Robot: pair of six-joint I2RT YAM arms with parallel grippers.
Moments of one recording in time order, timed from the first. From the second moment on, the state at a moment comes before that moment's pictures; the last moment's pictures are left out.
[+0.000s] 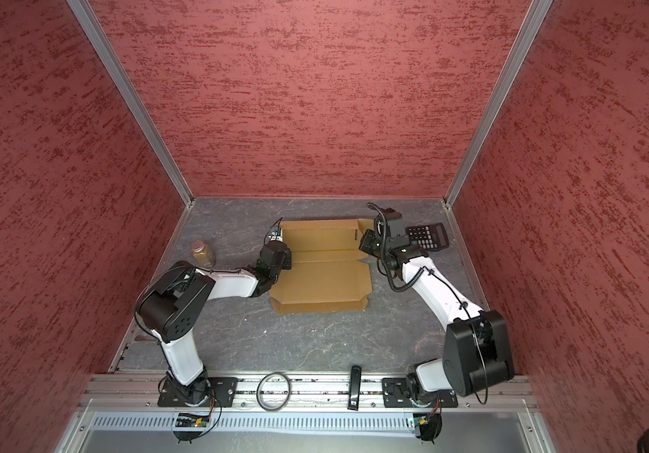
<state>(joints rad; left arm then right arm) -0.56 1.84 0.87 0.40 -0.47 -0.27 0.26 1.44 1.05 -0.31 -0.15 0.66</state>
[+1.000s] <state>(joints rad) -0.56 1.84 0.87 0.40 -0.47 -0.27 0.17 1.64 0.99 -0.17 -0.14 0.63</state>
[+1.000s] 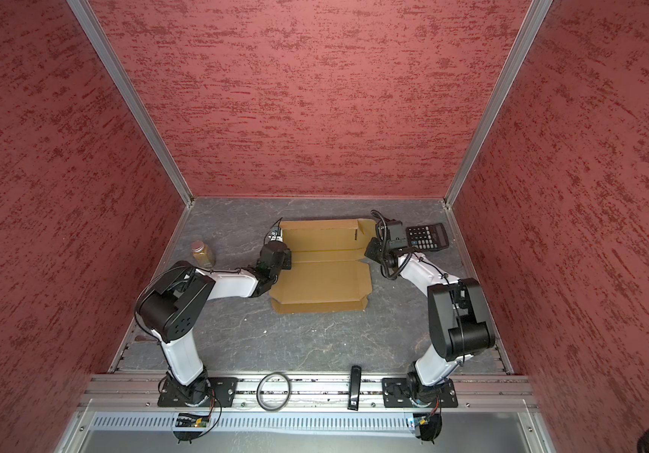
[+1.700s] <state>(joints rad) -0.56 1.84 0.87 0.40 -0.47 -0.27 0.15 1.71 0.99 -0.07 -0.15 0.59</state>
